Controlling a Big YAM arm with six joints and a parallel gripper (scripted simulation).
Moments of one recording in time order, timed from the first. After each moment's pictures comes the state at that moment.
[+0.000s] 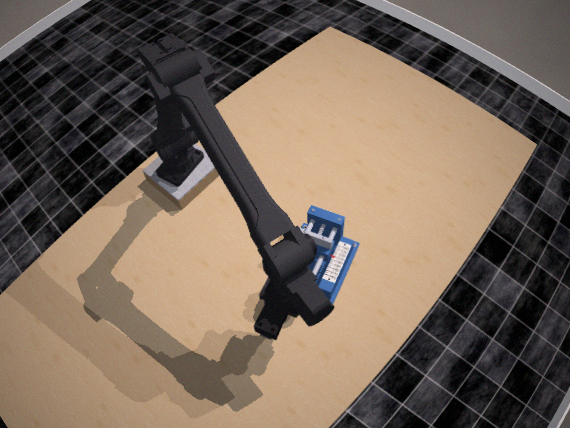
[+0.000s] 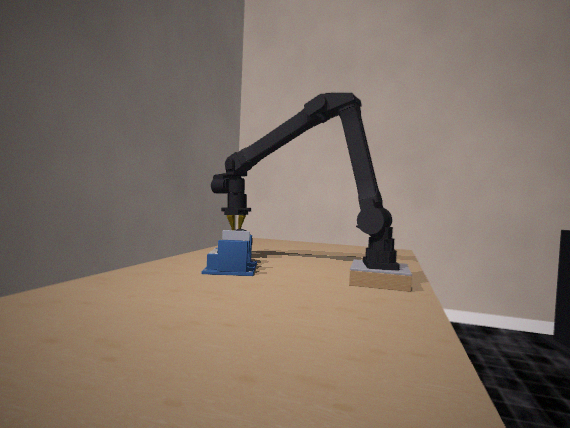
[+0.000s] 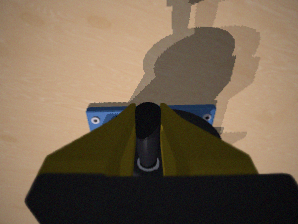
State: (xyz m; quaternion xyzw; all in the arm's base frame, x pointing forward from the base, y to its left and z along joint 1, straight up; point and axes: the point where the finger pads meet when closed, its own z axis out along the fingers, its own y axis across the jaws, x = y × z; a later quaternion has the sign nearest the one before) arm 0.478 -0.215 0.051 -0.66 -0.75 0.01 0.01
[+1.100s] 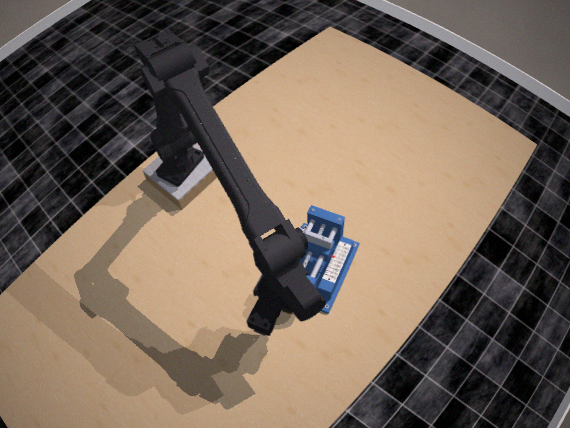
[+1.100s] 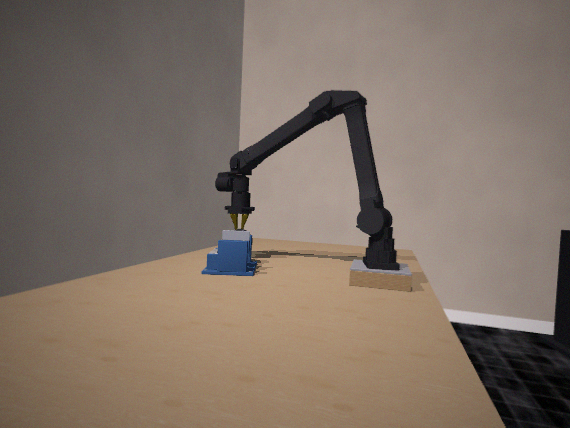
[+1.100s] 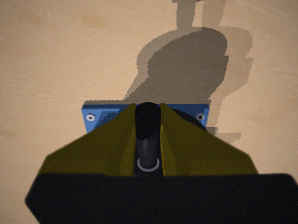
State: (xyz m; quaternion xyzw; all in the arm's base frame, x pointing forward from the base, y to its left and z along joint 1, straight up) arm 0.468 -0.216 0.056 -0.66 -0.75 0.00 0.00
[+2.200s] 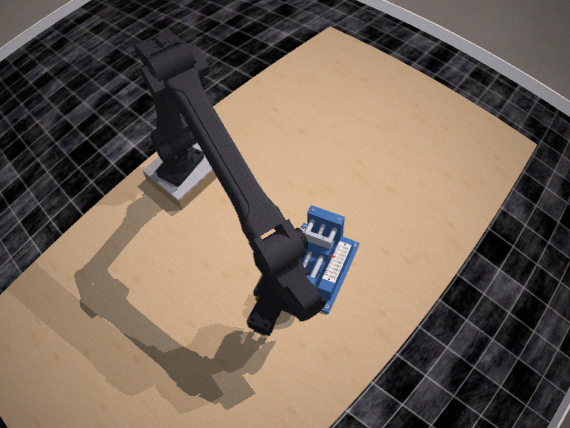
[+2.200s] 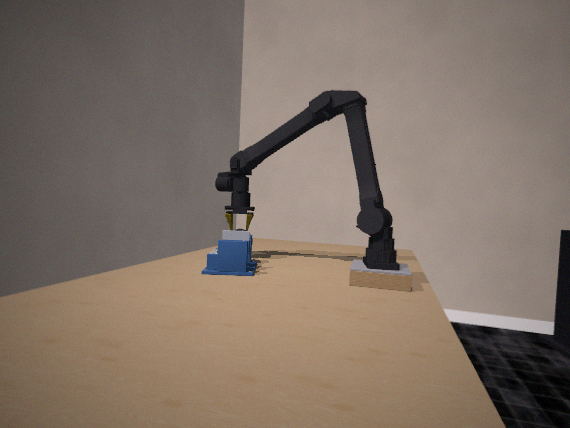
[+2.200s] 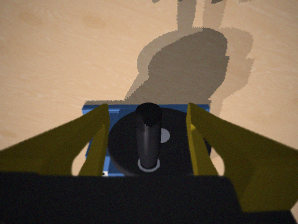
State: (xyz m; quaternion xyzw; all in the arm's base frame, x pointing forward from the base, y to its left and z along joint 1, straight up) arm 0.468 -0.217 0.056 -0.66 -0.75 0.00 0.00
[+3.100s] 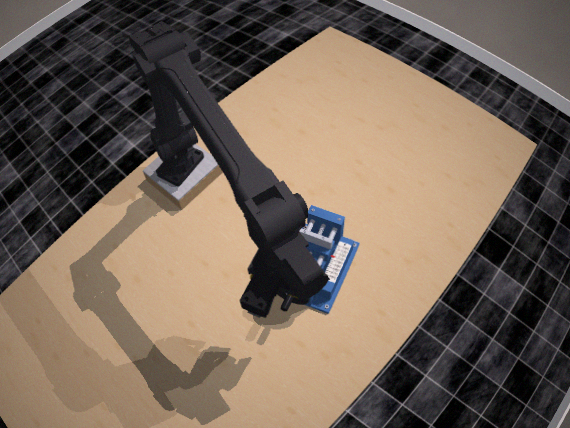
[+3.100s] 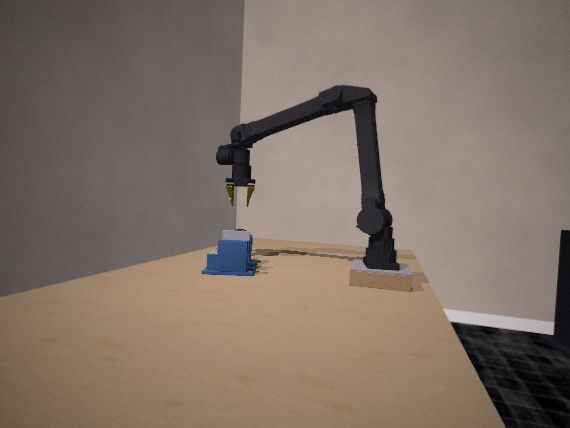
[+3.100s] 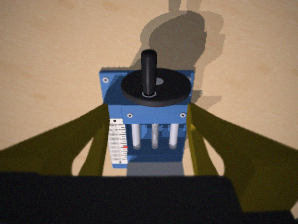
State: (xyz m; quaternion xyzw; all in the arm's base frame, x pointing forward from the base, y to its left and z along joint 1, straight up) arm 0.469 -0.217 0.155 -0.66 -0.75 0.00 0.00
